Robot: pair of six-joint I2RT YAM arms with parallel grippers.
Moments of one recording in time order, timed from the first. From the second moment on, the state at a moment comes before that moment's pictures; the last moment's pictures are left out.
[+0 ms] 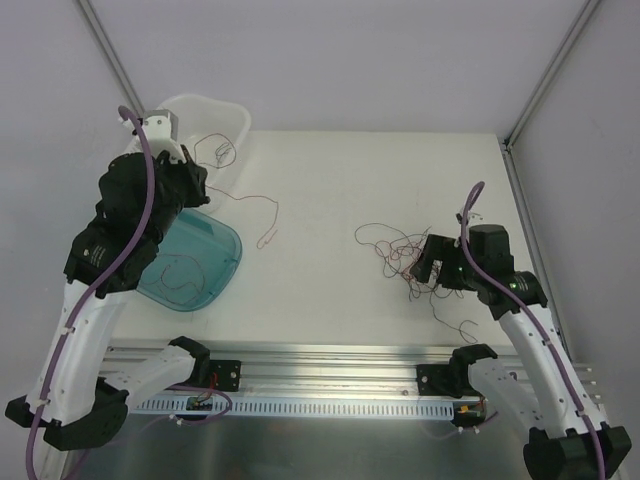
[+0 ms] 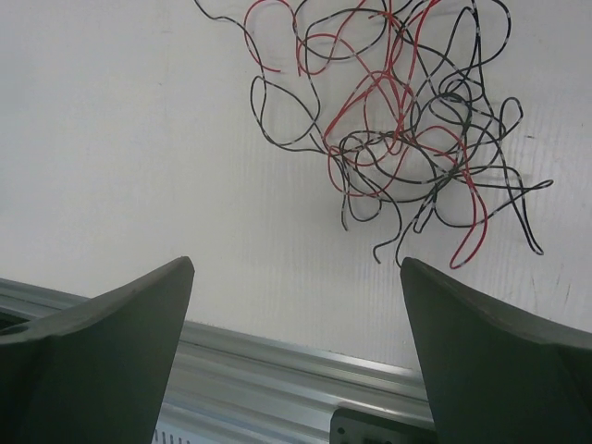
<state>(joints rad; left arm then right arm) -0.42 0.98 1.52 -0.79 -0.25 -0.24 0.22 0.80 0.77 -0.79 -0.14 0.37</state>
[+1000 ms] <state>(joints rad) 0.20 1.15 1.02 -0.72 -0.39 -0.17 0.23 0.63 0.78 -0.93 -0.14 0.33</state>
